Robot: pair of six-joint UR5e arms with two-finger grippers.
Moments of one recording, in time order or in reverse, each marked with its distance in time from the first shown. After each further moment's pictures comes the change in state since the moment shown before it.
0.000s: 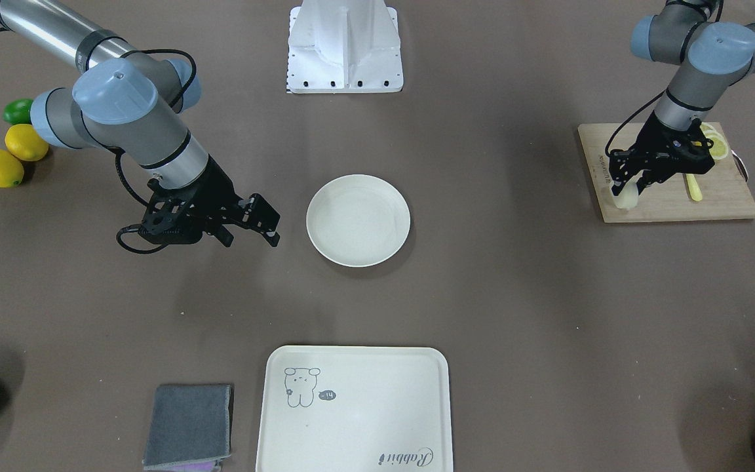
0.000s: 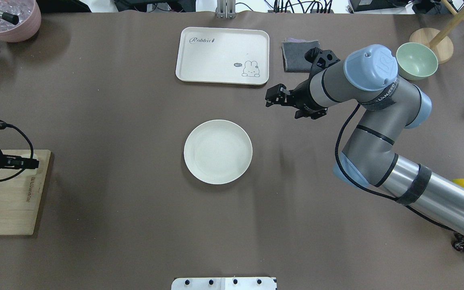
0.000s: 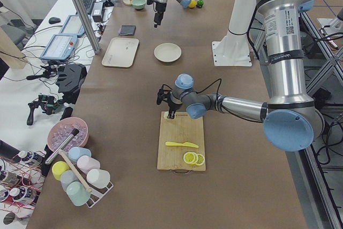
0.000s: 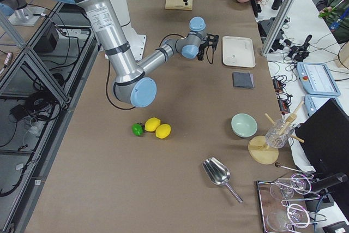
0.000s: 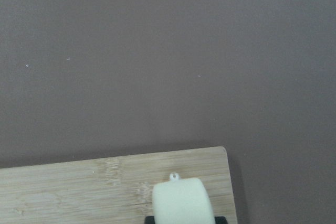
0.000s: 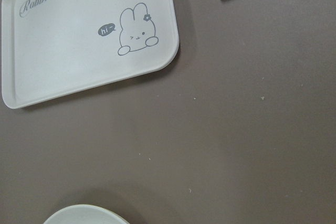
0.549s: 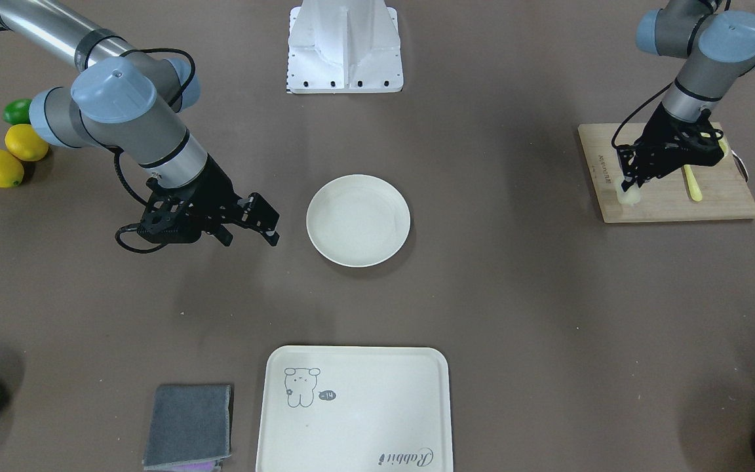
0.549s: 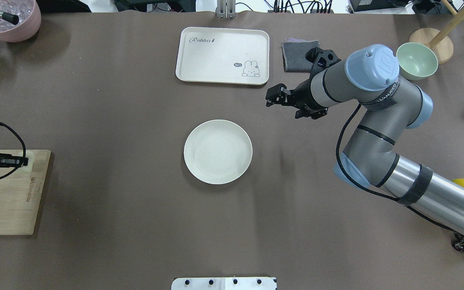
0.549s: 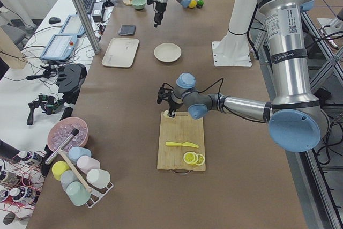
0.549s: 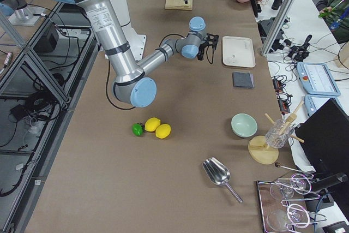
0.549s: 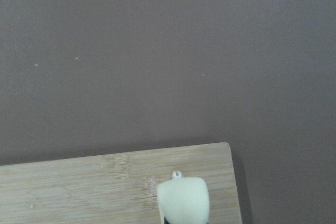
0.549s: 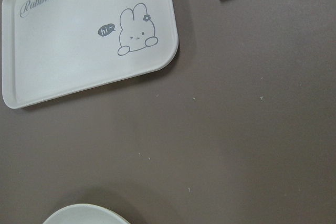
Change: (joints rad) left arm -0.031 0.018 -0.040 -0.019 -0.019 0.002; right arm 0.001 -0.005 0.005 0.000 0.001 0.001
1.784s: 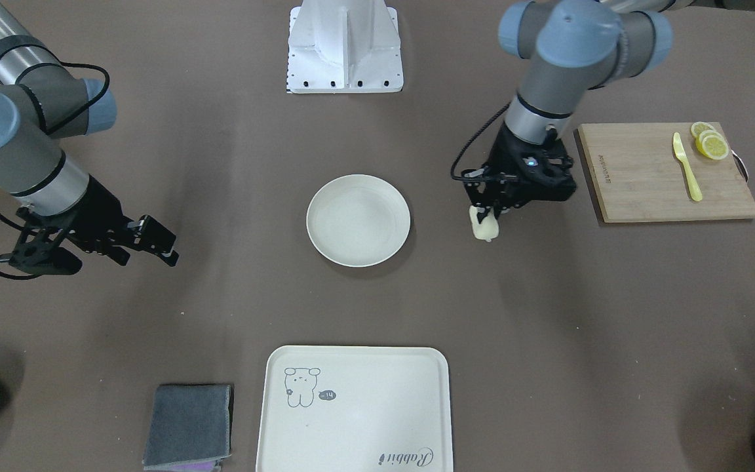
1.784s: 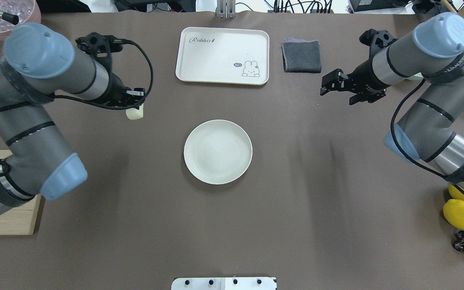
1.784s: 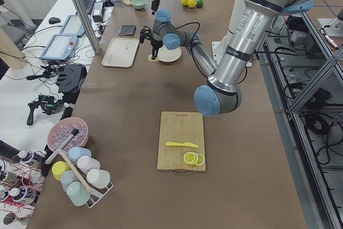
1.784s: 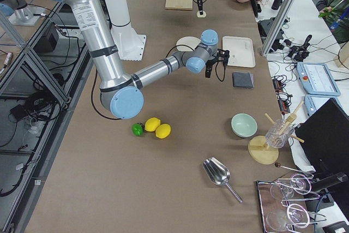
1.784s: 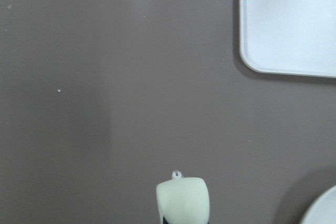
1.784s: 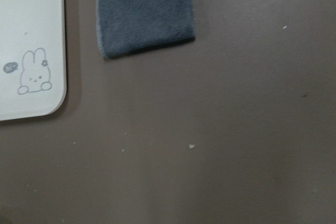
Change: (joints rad) left arm 0.086 -0.738 -0.003 0.683 0.029 -0.180; right arm 0.220 -0.140 0.007 -0.086 0.205 -0.291
